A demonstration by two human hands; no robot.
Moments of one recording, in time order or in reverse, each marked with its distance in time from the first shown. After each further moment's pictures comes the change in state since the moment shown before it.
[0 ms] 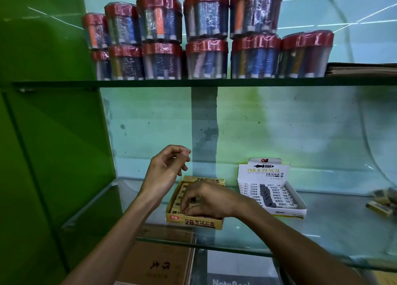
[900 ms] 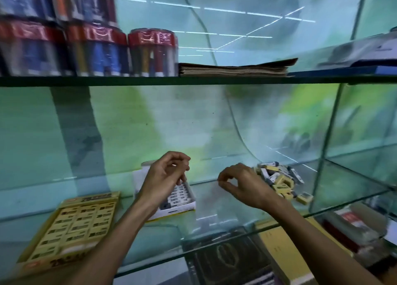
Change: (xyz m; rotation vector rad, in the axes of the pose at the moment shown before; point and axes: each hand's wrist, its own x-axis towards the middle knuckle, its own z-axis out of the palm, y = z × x) left_hand -0.014 0.015 0.218 -0.216 -0.451 0.023; right_hand -0.276 0.092 -0.092 -0.362 0.476 0.635
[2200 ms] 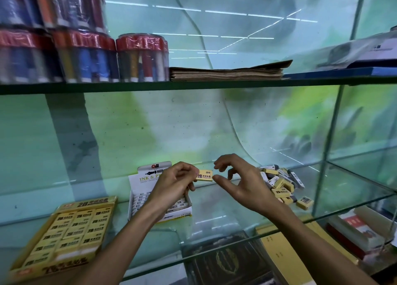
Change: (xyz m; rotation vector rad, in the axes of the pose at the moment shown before) left_hand 0.009 -0.012 0.020 0.023 -0.092 -0.144; right_hand 0.000 -0.027 -0.015 0.362 0.259 -0.064
